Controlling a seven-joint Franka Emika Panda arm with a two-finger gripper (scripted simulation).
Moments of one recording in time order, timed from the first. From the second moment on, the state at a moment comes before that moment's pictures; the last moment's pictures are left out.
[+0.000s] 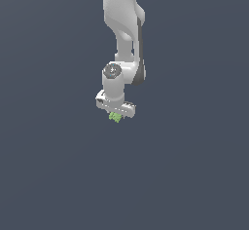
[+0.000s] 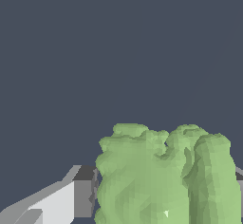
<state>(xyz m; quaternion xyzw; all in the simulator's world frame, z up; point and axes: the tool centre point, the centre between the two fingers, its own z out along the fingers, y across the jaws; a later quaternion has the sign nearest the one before) -0.085 -0.045 0.038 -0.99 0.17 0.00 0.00</state>
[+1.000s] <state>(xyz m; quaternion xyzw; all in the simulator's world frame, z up) -0.064 -0.052 0.108 -0.98 0.17 0.00 0.00</state>
